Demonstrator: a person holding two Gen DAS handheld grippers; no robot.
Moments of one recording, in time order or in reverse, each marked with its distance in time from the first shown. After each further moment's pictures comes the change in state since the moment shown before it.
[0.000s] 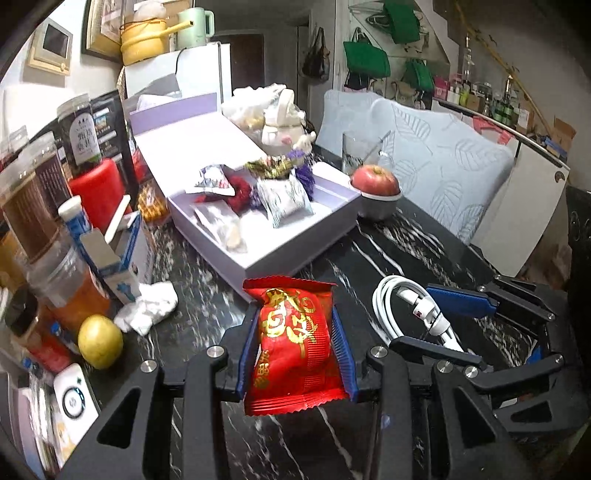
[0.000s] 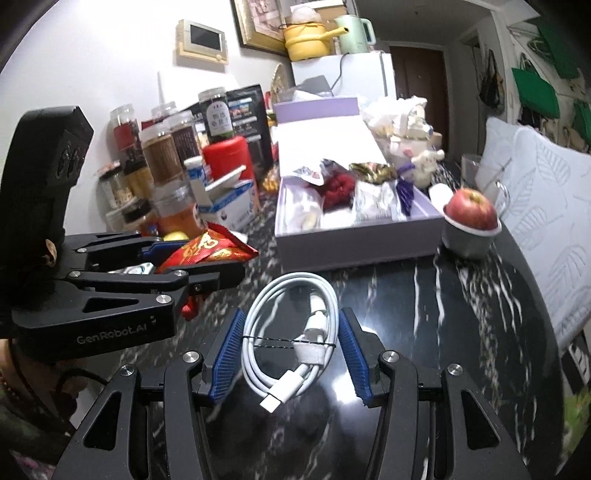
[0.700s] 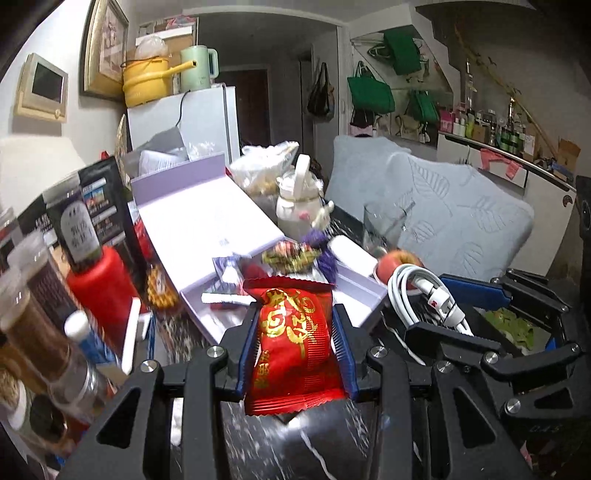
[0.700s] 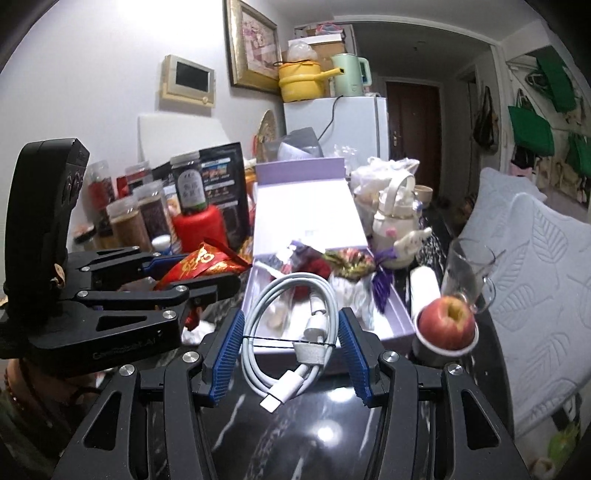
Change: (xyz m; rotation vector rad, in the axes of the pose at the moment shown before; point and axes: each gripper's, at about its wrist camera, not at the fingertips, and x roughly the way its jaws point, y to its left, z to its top) left arm 0.013 0.022 0.094 0.023 -0.150 0.030; right arm 0.008 -0.031 0.100 -0.043 -0.131 -0.055
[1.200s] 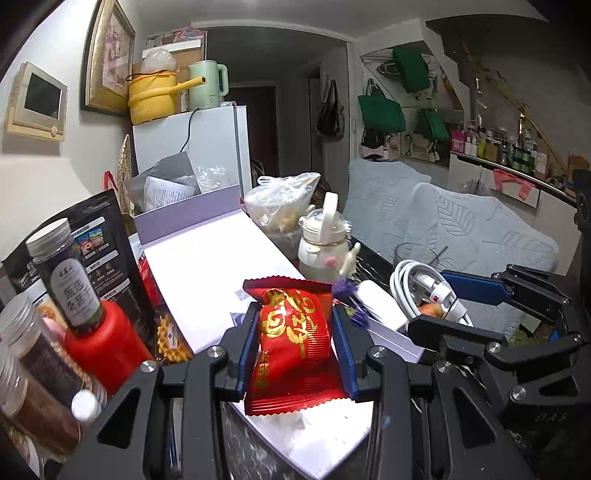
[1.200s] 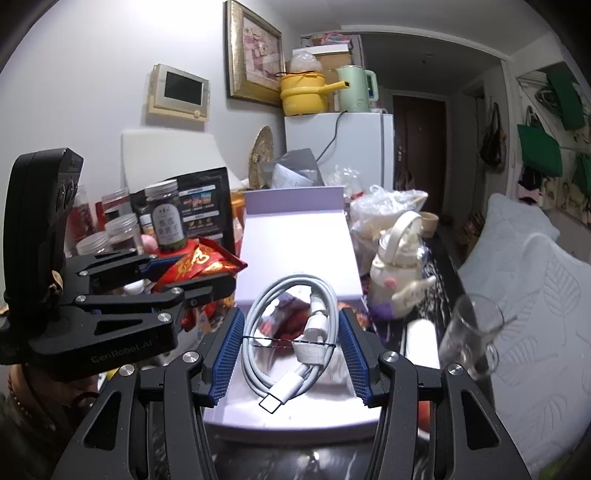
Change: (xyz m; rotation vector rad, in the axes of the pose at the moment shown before) left arm 0.036 0.033 0.055 -0.005 -0.084 0.025; right arm 0.050 -0.022 0.062 -0.044 -0.040 0.002
